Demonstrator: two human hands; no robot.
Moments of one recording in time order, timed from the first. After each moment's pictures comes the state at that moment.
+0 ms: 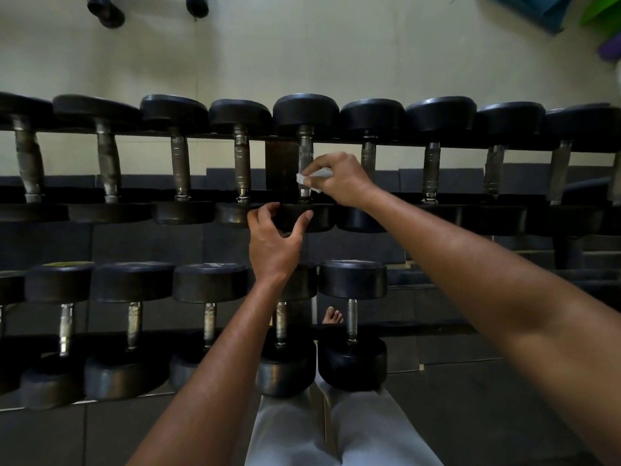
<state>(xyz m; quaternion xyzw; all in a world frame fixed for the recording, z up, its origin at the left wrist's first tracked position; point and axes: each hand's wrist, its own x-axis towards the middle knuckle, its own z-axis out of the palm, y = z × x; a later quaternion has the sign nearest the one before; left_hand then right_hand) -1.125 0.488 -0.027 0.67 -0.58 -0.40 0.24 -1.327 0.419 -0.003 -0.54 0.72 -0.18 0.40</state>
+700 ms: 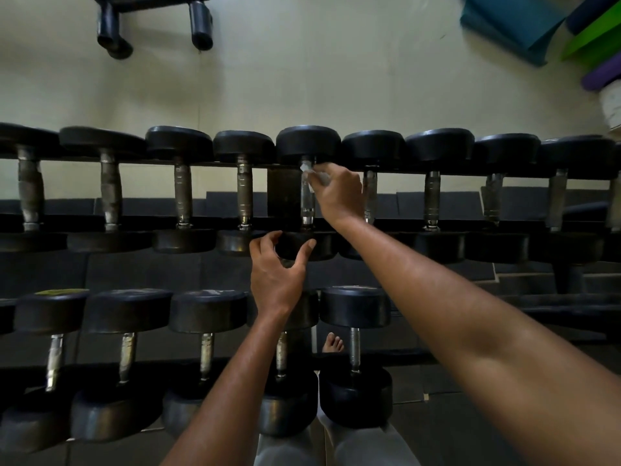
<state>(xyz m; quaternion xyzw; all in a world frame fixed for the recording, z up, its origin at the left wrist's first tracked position) -1.125 0.490 -0.028 0.67 -0.58 -0.39 0.25 -1.302 0.393 -0.025 -0.46 0.80 -0.33 0.21</state>
